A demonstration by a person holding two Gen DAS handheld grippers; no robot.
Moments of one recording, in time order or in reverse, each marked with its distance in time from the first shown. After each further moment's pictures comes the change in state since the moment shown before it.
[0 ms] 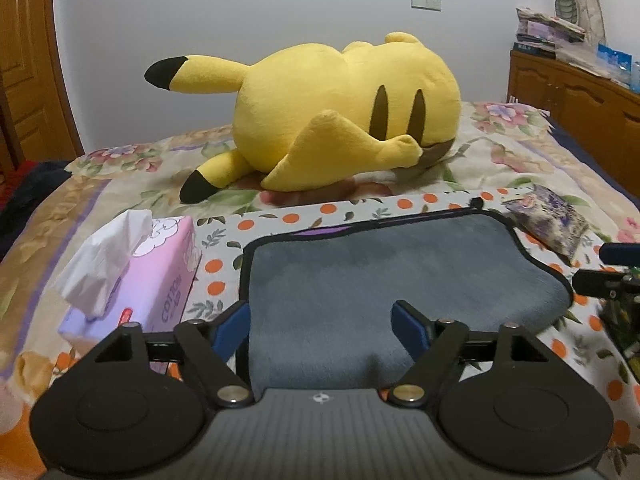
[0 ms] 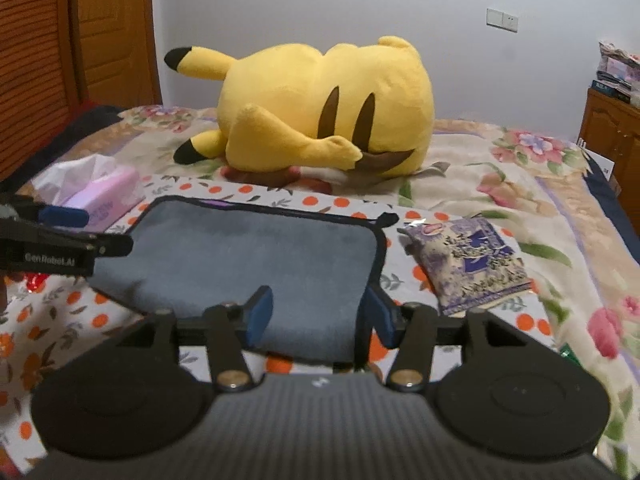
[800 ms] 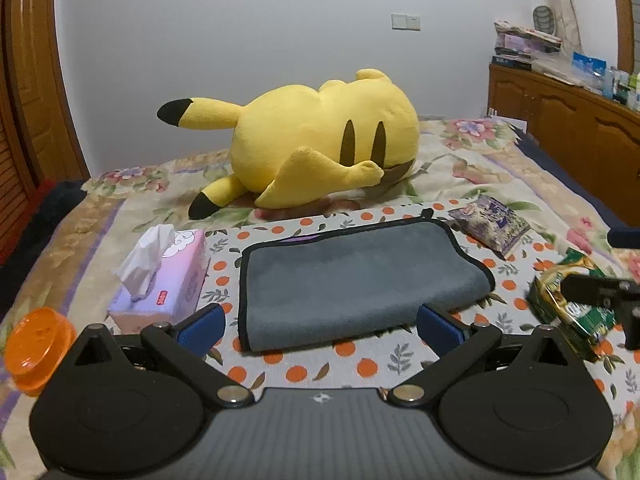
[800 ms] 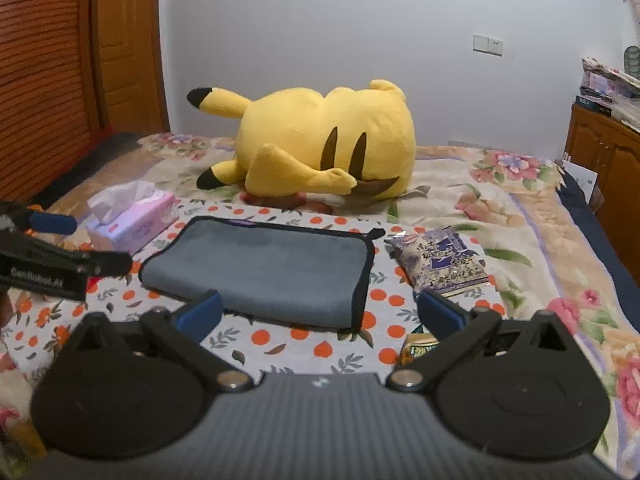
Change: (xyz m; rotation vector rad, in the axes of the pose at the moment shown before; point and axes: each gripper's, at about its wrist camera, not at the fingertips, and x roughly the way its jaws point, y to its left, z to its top) left arm -0.109 -0.025 -0.011 0.027 -0.046 -0.014; right arm -0.093 0.004 -0.010 0.016 -0.070 -0.002
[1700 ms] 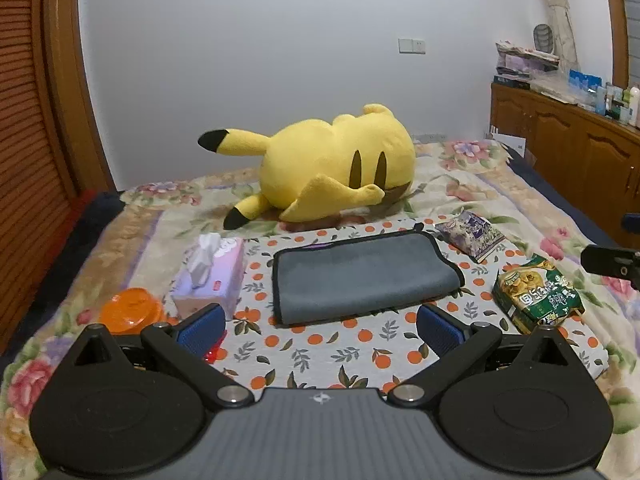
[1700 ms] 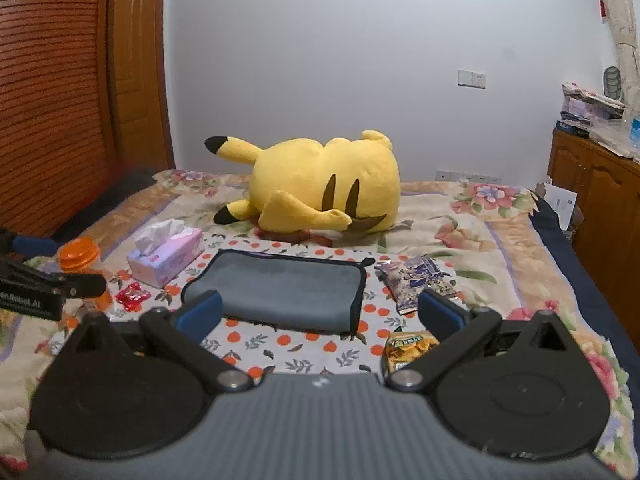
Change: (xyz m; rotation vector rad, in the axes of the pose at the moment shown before) left arm -0.127 0.000 -0.008 -0.015 -0.042 0.042; right arm -0.106 0.008 0.011 0.015 -0.082 -0.009
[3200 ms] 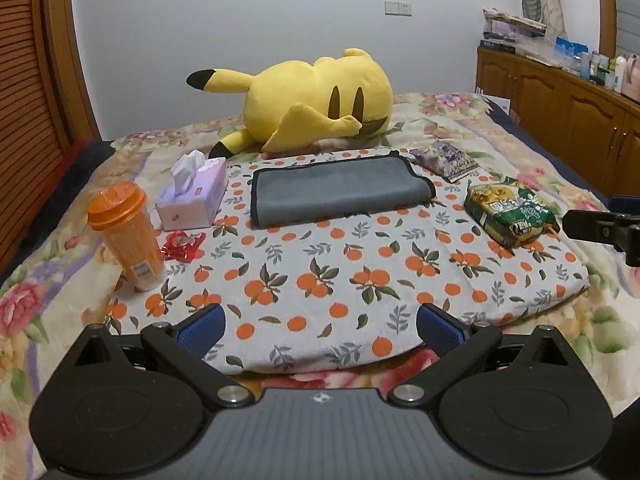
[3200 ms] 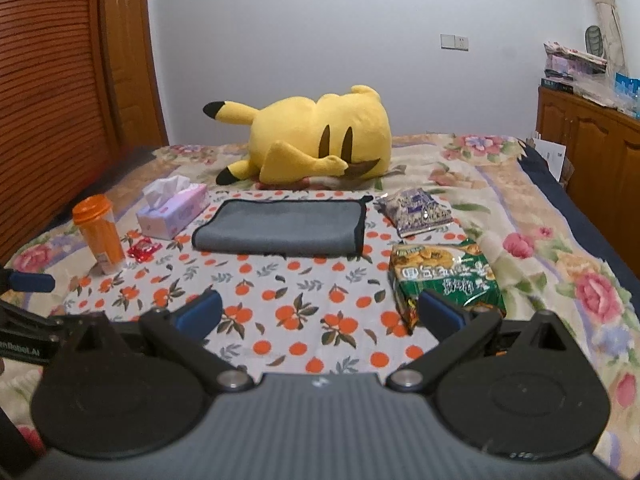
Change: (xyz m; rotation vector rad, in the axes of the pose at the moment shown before) left arm -0.025 -0.021 -0.098 0.001 0.104 -0.038; right arm -0.029 0.010 -0.071 0.076 0.068 -0.012
